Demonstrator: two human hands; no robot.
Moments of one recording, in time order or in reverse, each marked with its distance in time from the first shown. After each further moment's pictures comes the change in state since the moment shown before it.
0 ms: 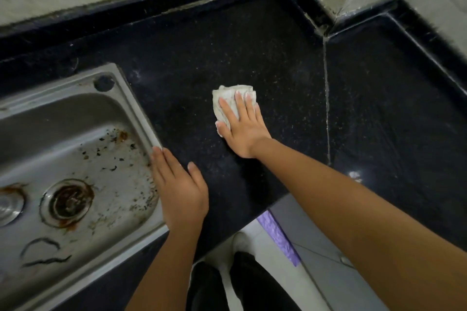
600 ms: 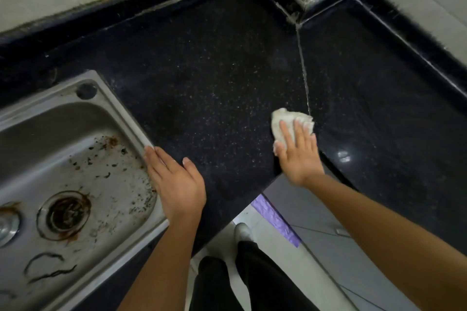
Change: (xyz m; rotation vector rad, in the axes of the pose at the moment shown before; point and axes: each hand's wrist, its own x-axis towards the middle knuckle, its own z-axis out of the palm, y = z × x) left_hand 0.000 -0.006 0.001 0.042 -0.025 0.061; right_hand -0.119 0.087 0.056 0.195 0.174 0.424
